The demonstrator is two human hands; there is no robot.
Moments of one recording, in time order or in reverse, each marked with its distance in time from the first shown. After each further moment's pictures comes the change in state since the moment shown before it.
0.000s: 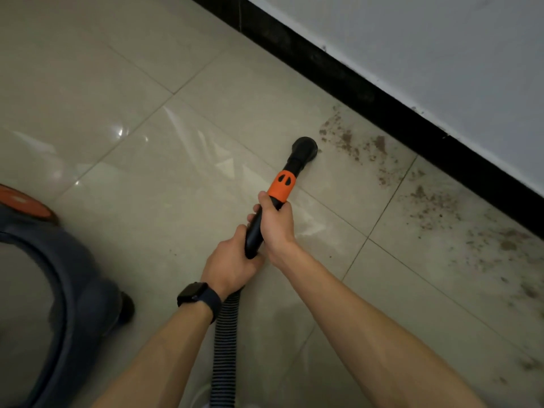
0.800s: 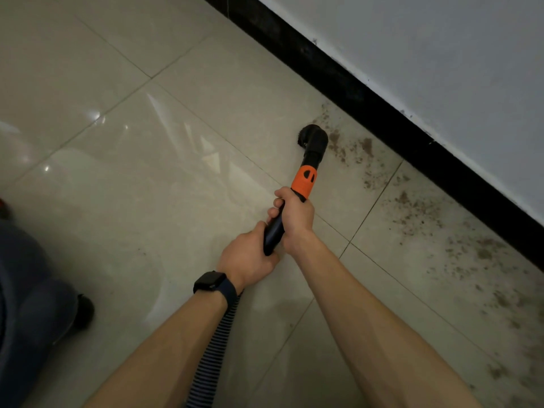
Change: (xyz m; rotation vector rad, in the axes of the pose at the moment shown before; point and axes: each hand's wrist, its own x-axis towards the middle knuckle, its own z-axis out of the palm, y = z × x) left_hand 0.030 0.038 0.049 0.067 -0.075 0.131; right_hand 0.034 -0.031 -0.055 0.113 0.112 0.050
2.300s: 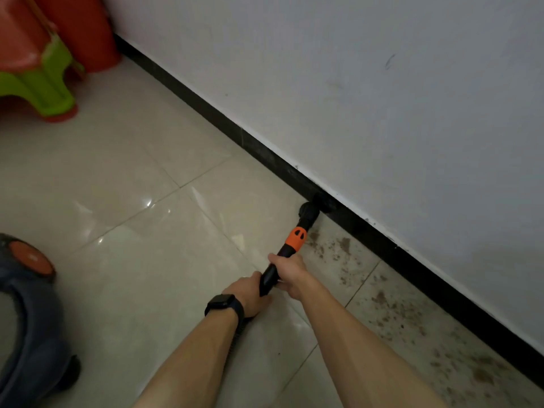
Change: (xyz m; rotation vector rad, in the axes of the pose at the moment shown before) left_hand 0.059 0.098 -0.034 0.223 -0.061 -0.235; right_hand 0.051 -0.101 -0.023 -0.517 -0.245 -0.003
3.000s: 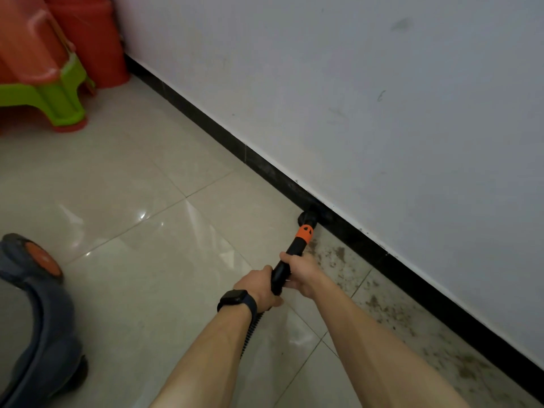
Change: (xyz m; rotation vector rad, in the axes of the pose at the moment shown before) left_hand -0.026 0.013 -0.019 -0.095 0.085 0.101; right_hand -0.048 -0.020 -0.013 0.035 -0.001 -0.079
